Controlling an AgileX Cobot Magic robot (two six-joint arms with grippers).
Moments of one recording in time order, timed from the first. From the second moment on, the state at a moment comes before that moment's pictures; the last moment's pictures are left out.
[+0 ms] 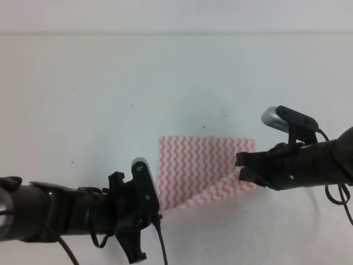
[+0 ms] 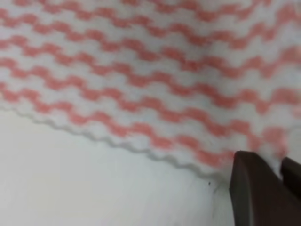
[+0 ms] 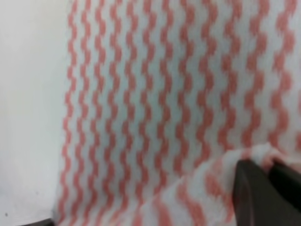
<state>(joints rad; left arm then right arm) -0.55 1.66 -0.62 -1.70 0.37 2.55 0.41 1.62 -0.83 1.03 0.34 -0.39</state>
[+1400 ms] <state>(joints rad) -0.55 1.74 -0.86 -1.74 0.25 2.58 0.40 1.62 -0.83 1.05 0.21 -0.39</state>
